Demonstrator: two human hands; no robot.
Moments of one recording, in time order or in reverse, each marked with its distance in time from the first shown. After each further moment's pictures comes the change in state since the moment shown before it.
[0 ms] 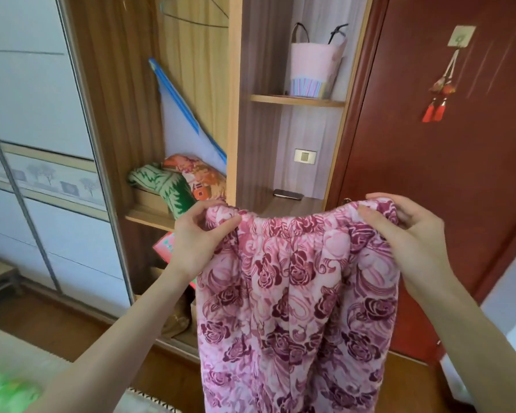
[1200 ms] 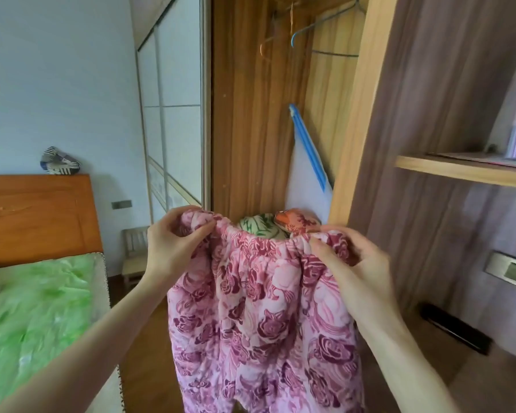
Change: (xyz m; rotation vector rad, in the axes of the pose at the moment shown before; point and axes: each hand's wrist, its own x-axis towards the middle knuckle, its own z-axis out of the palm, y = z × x) left_hand 0.279 -0.130 -0.079 0.480 0.707 0.060; right_hand 0.324 0.171 0.325 0.400 -0.604 -0.098
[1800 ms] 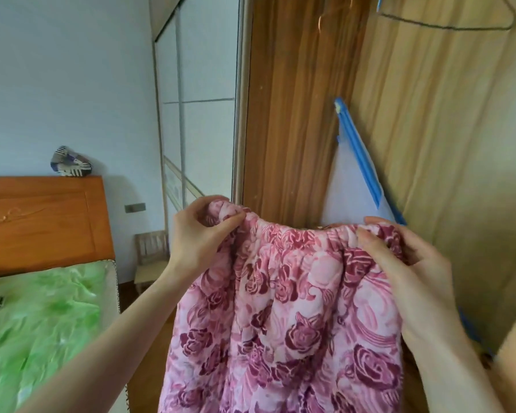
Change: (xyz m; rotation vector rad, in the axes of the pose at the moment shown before) left_hand 0.154 -0.098 0.007 0.014 -0.017 0.013; right_hand 0.119 0.061 0.120 0.047 0.109 0.076
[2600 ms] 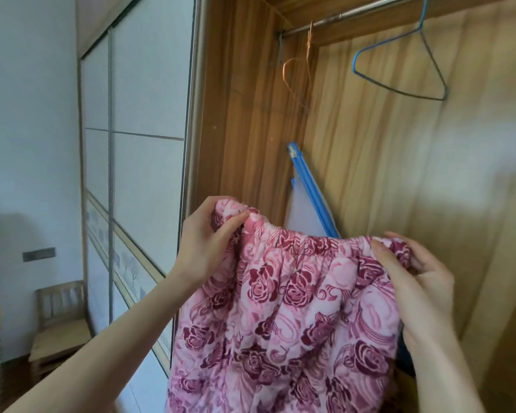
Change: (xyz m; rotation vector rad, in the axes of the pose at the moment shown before) left_hand 0.151 -0.013 0.105 -0.239 -0.225 0.170; right_hand 0.150 0.024 0.017 -0.029 0.363 -0.113
